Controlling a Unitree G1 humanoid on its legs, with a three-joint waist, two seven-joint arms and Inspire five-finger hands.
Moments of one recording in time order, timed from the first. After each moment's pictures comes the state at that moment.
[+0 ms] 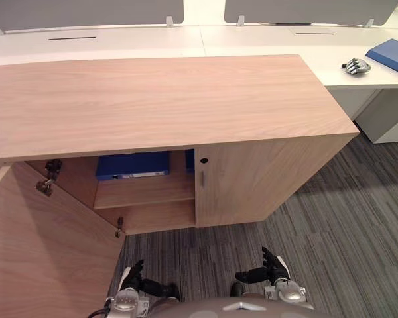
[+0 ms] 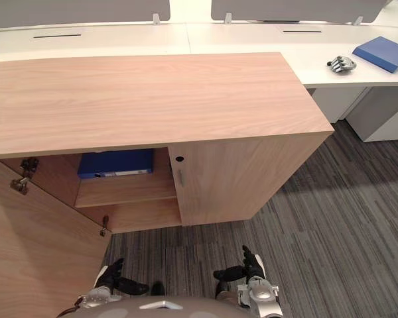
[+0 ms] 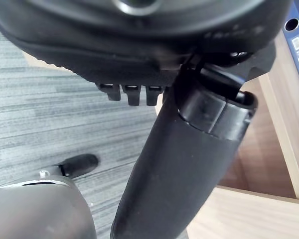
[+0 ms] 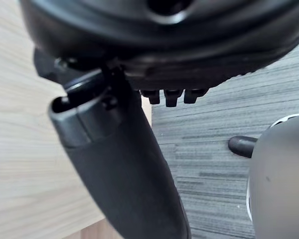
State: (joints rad) left arm 0.11 0.17 0.02 1.02 0.09 -0.06 0.10; right arm 0.09 -0.06 0.01 0.93 -0.04 -0.04 -0.07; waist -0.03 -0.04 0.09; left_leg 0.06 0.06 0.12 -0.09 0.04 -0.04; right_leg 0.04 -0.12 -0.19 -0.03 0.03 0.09
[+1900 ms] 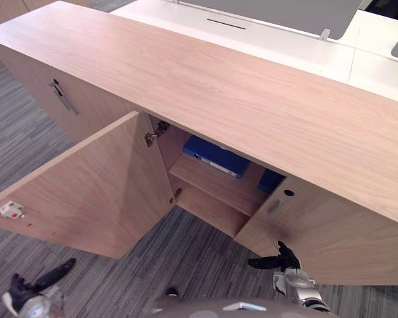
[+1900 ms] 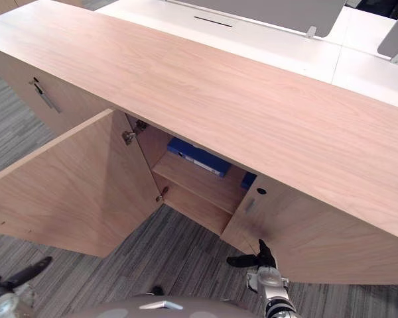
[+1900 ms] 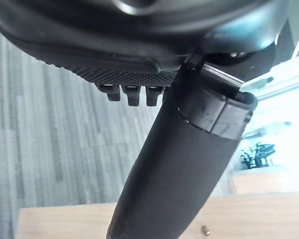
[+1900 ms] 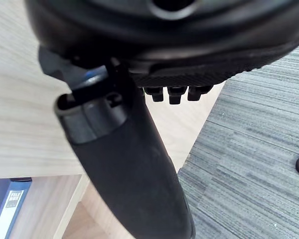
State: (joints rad) left arm 0.14 0.41 0.73 0.87 -0.32 -0.08 0.20; right arm -0.02 -0.09 -0.14 1.00 -0.04 -0.01 -0.12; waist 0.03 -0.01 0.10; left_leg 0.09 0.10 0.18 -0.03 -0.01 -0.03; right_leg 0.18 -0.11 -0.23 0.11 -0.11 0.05
